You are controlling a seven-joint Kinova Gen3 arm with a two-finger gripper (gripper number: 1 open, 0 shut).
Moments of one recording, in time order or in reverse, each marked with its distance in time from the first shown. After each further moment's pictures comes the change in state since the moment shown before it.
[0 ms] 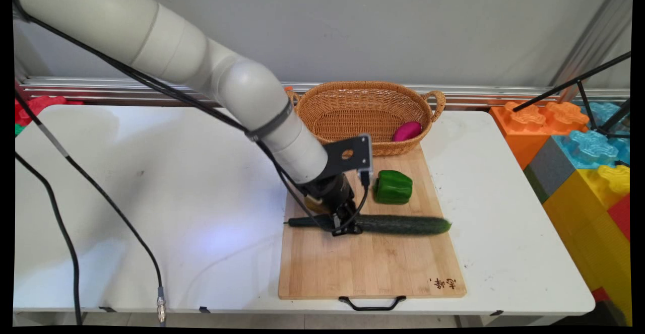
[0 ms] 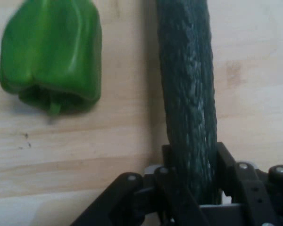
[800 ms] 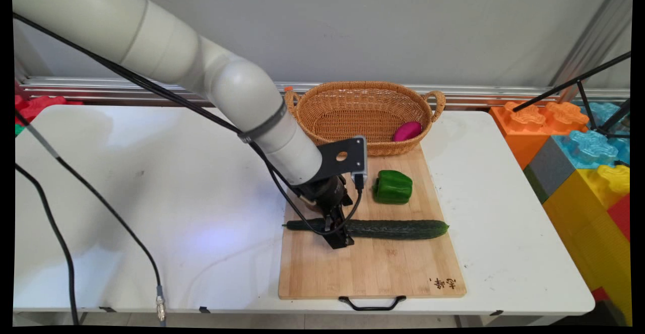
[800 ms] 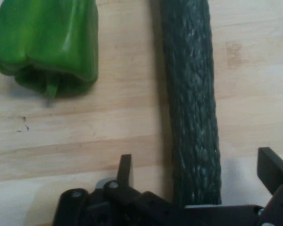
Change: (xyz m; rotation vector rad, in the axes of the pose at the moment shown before) arm -0.007 0.005 -0.003 0.013 -0.022 0.015
